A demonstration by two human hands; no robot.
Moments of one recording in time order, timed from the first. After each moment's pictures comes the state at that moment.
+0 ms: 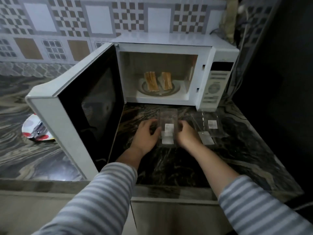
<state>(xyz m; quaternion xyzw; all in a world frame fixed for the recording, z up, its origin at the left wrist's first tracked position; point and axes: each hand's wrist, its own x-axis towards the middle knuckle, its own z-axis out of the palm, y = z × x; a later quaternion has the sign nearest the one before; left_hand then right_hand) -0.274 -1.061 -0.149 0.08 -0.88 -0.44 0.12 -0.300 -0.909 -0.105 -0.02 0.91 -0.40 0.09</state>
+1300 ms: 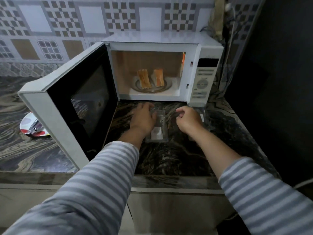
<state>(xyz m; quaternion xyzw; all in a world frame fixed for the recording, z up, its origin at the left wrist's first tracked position) -0.283 -1.023 -0.096 0.12 -0.93 -0.32 0.16 -0.311 -0.869 -0.082 -0.05 0.92 -0.39 -0.01</state>
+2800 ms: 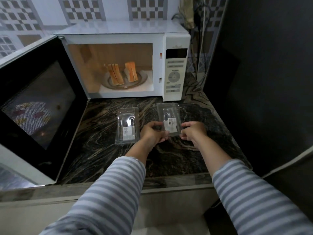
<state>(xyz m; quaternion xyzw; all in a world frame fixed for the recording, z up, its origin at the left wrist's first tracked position) -0.313 -0.906 -0.159 0.20 -0.68 -0.71 -0.04 -0.347 -0.768 -0.147 0.19 0.79 -0.57 0.10</state>
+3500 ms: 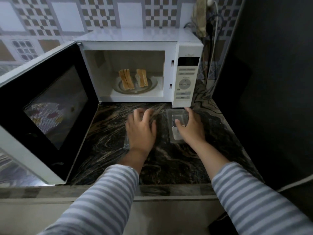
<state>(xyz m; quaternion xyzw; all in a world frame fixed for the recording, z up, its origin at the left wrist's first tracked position) -0.295 -0.956 -0.142 0.09 -0.91 -0.17 0.36 -0.349 -0.798 -0.132 -0.02 0.92 -0.39 -0.07</state>
